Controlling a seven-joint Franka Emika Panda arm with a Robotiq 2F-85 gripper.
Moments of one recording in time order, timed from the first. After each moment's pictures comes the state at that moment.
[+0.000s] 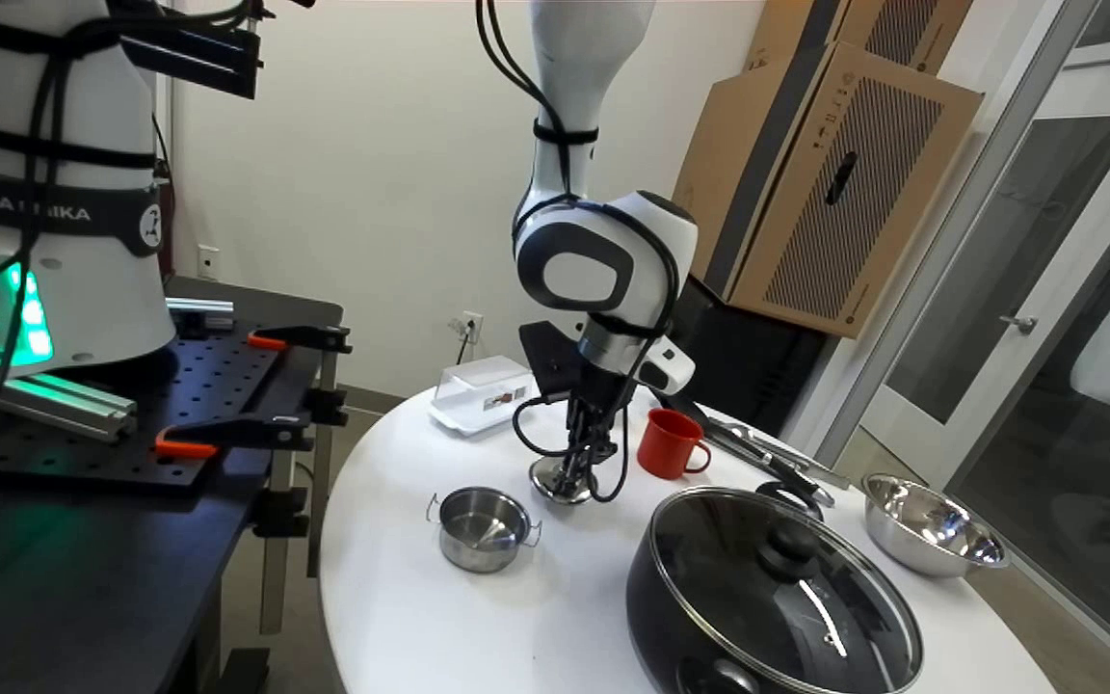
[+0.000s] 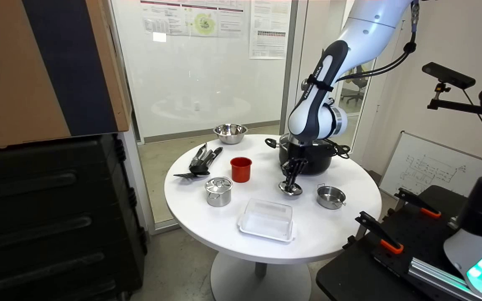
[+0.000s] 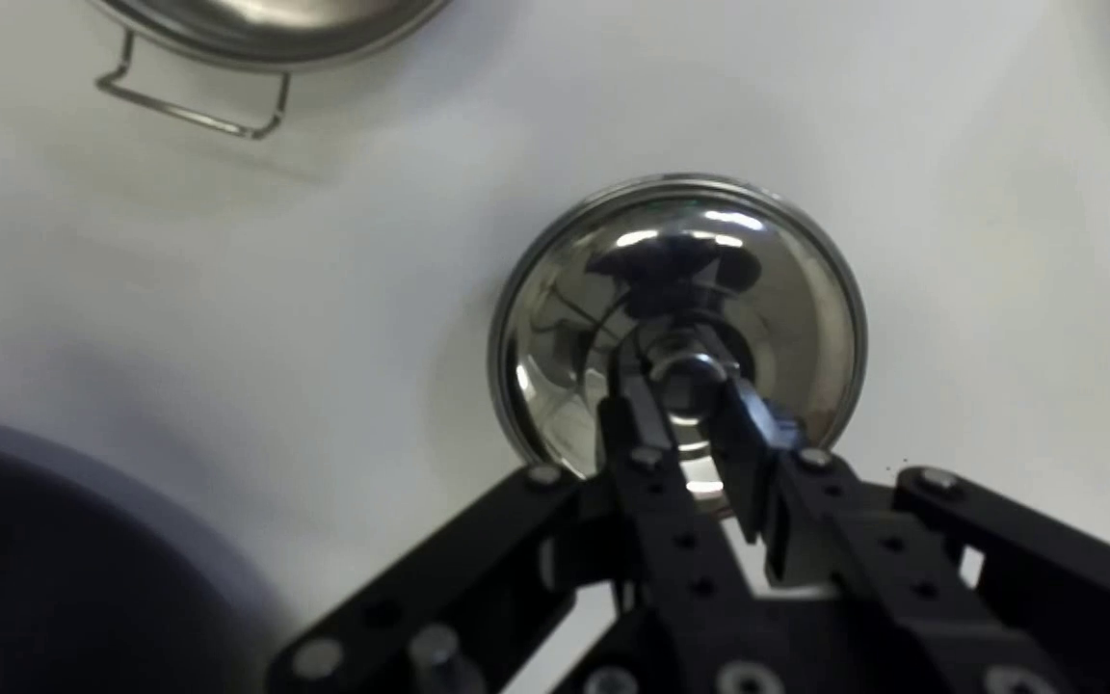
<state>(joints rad) -0.15 0.68 0.13 -2.26 0.03 2.99 -0.15</state>
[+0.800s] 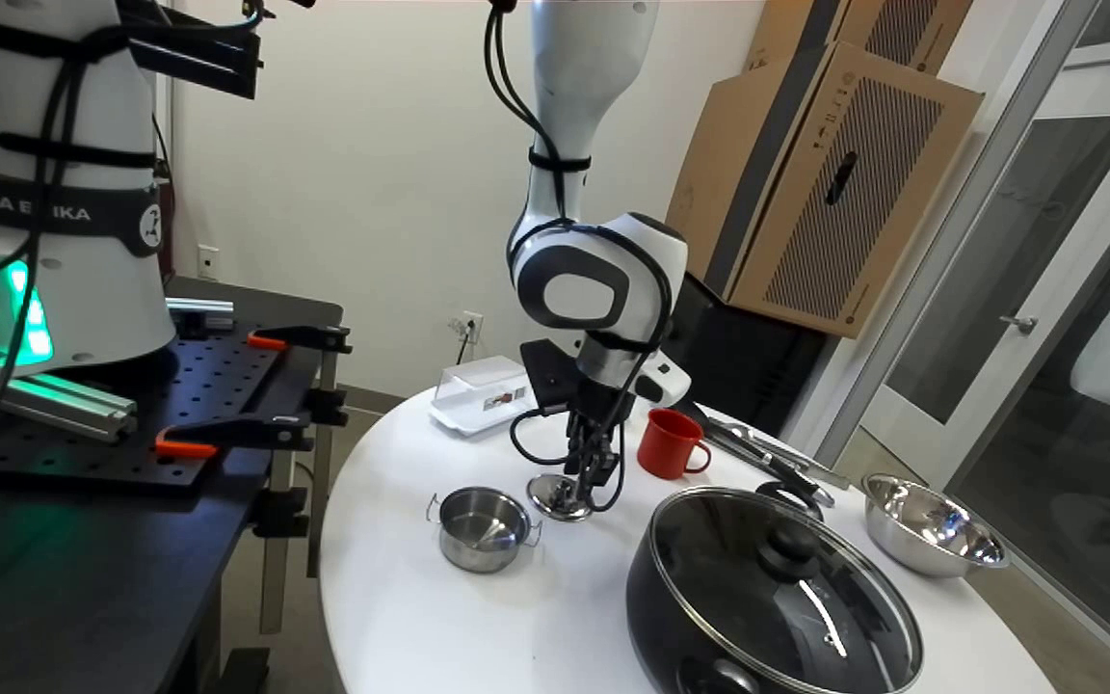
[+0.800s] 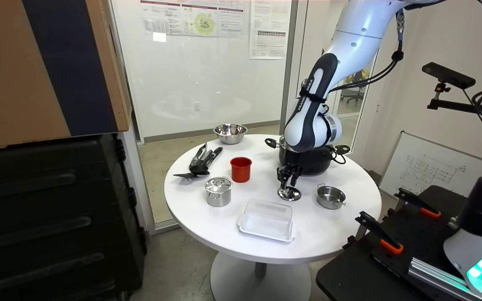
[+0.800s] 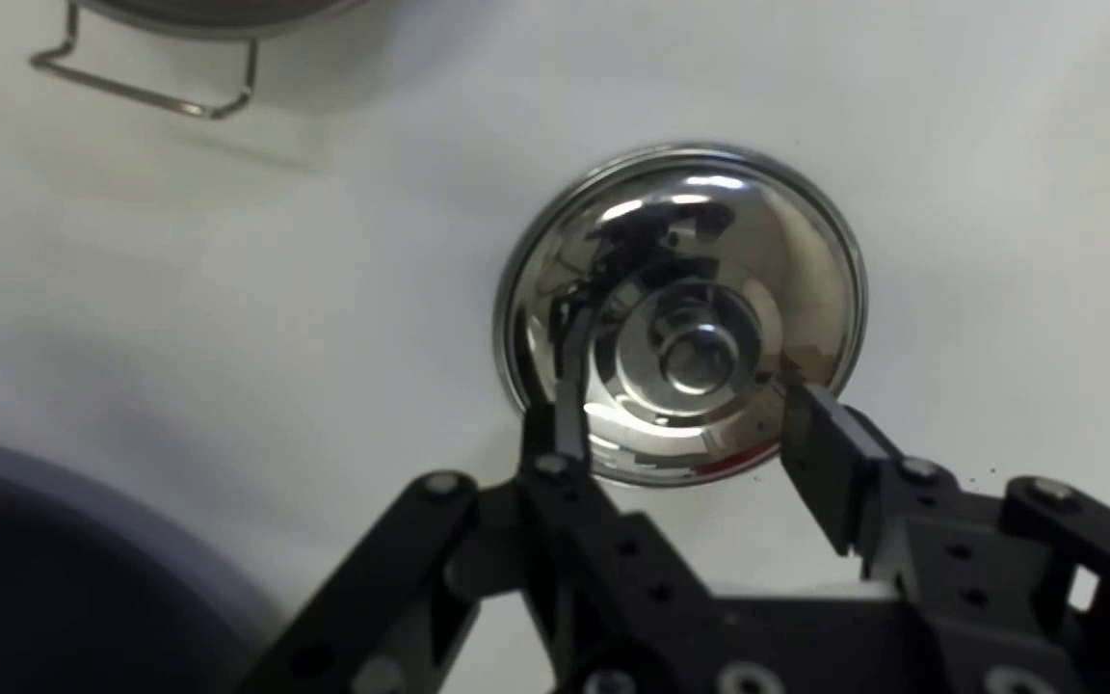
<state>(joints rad) -0.04 0.75 0.04 -2.21 0.03 3.03 -0.06</state>
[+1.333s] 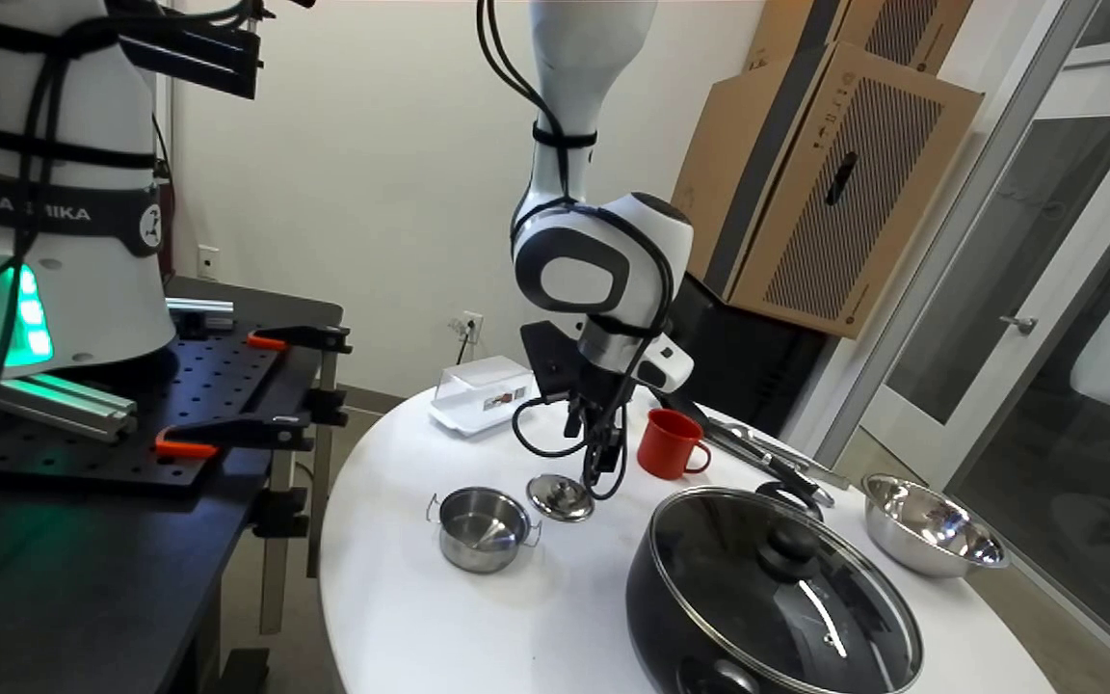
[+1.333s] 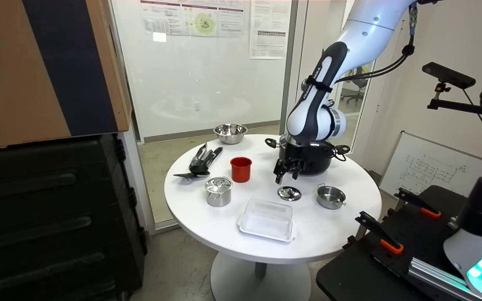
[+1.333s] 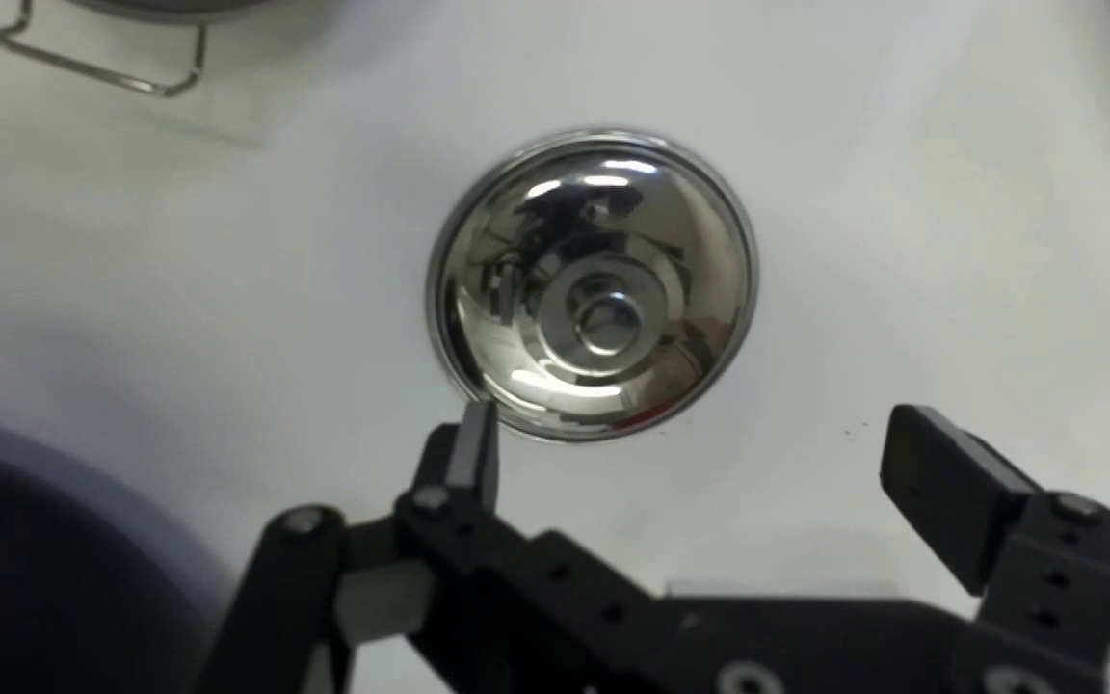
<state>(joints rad) -0.20 0.69 0.19 -2.27 0.03 3.03 -0.15</state>
